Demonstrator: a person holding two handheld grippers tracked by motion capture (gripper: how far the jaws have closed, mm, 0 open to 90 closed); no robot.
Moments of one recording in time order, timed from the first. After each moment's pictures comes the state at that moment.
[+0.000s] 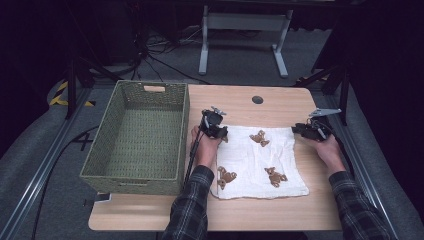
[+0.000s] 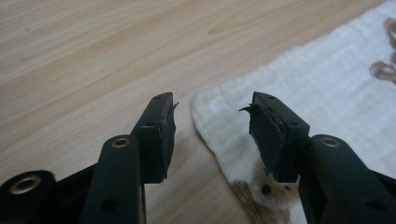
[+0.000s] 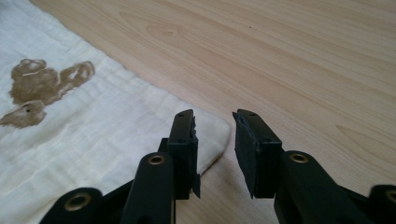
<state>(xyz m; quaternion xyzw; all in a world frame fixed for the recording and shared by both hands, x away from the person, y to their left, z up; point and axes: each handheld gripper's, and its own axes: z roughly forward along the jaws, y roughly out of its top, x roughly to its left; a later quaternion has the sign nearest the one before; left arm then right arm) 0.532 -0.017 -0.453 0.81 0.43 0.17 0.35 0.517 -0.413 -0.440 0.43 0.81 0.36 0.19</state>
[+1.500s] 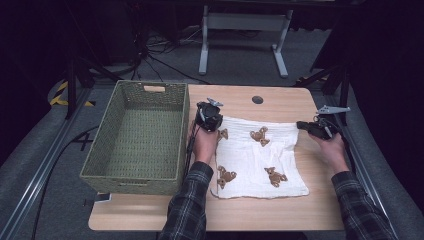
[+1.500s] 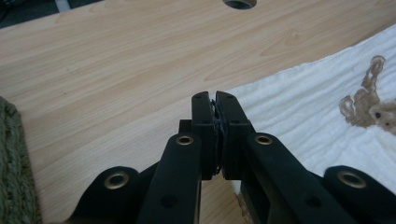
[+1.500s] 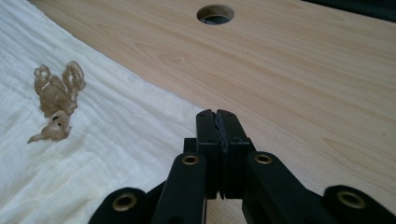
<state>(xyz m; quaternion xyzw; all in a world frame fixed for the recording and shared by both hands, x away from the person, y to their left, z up) 0.515 -0.005 -0.406 0.79 0.43 0.17 0.39 0.505 -0.420 -0.418 0.42 0.79 0.39 0.19</state>
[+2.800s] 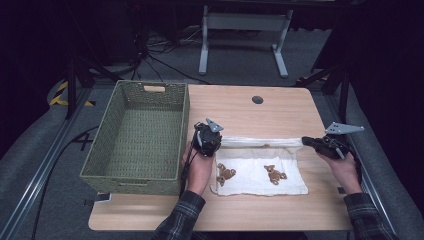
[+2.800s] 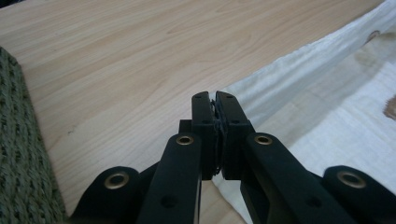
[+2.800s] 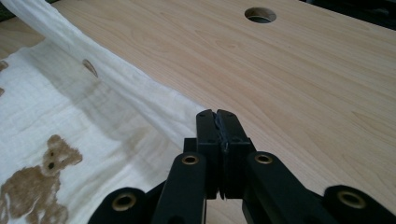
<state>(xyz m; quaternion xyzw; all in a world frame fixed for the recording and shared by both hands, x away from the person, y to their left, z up) 0.423 0.004 -0.403 0.82 0.40 0.18 0.38 0.423 -0.415 -0.406 0.37 0.81 0.41 0.21</state>
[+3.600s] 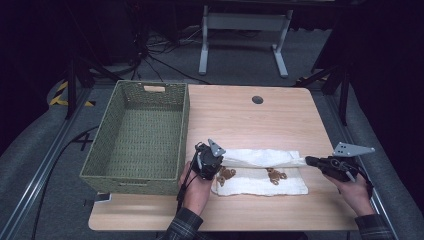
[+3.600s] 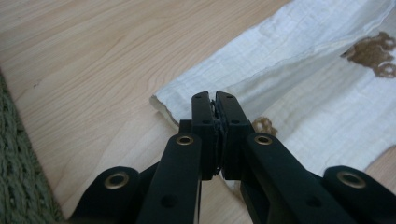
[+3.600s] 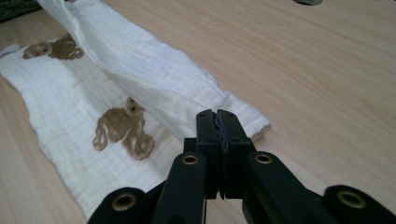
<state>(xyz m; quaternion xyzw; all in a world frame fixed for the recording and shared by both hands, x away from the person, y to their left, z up) 0.362 0.006 -0.410 0.84 0.38 0.17 0.36 0.360 -0.414 -0.411 0.34 0.83 0.42 0.18</state>
